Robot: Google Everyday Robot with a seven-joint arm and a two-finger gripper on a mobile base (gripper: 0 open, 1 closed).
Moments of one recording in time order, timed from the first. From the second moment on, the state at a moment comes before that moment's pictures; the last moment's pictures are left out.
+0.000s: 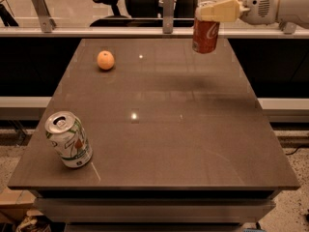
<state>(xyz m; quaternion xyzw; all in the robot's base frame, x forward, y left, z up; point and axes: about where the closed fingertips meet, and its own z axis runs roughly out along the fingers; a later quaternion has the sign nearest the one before) 0.658 -0.149 1.022 -0.37 0.70 0.33 0.51</state>
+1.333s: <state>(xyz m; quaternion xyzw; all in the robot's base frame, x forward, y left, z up) 0.682 -0.034 1.035 -0.45 0.65 0.40 0.46</state>
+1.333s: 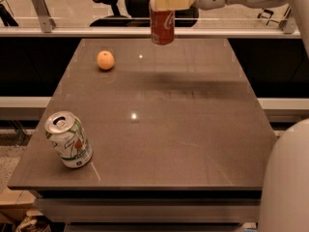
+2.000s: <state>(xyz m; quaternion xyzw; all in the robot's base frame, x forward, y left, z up) 0.679 0.003 1.019 -0.47 0.63 0.41 0.46</state>
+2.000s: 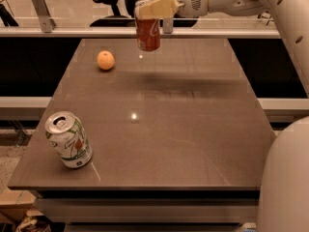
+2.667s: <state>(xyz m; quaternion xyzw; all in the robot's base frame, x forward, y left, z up) 0.695 0.028 0.975 -0.47 0.64 0.40 0.46</state>
